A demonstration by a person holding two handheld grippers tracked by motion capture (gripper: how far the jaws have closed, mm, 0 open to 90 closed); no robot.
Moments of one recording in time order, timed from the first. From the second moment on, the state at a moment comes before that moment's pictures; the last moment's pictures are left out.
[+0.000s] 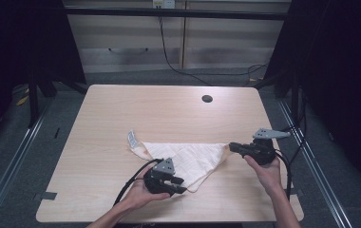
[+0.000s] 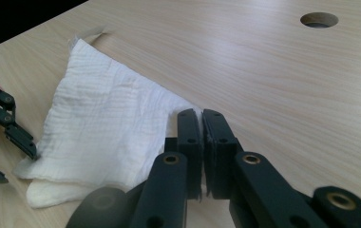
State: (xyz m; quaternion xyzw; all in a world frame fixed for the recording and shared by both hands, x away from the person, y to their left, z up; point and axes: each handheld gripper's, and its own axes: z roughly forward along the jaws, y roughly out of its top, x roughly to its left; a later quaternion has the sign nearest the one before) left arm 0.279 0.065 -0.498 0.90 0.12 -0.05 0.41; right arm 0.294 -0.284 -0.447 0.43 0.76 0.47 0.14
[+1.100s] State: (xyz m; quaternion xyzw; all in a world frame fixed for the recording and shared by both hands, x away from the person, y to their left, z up) left arm 0.284 0.084 -0.490 0.88 0.15 -0.03 0.45; right arm 0.295 -0.284 -0.451 0.42 0.76 0.47 0.13
